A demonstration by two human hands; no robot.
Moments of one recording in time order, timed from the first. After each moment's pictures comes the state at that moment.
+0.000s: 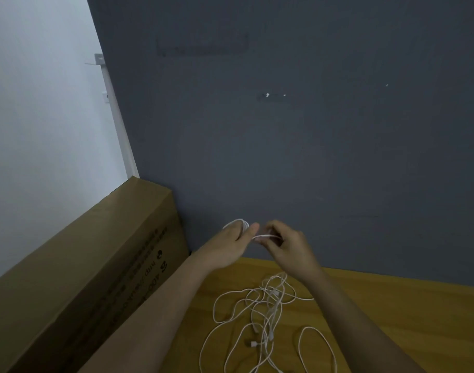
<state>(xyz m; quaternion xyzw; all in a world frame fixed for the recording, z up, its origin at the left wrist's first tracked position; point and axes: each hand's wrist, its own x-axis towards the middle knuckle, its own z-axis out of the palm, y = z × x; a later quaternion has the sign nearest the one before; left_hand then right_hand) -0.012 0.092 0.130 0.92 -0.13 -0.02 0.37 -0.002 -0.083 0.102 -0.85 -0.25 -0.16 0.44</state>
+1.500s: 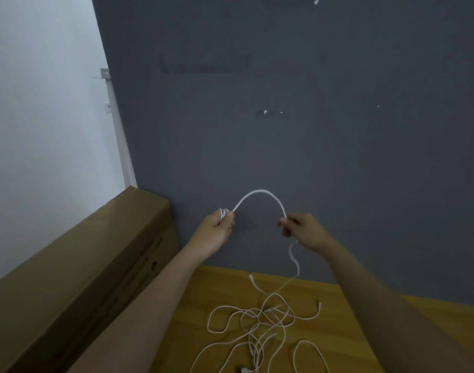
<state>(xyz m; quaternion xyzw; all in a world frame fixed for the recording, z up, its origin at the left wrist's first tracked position) -0.001 0.101 0.162 0.82 -0.08 0.06 0.56 0.058 -0.123 0.149 -0.88 -0.13 -0.05 0.46</state>
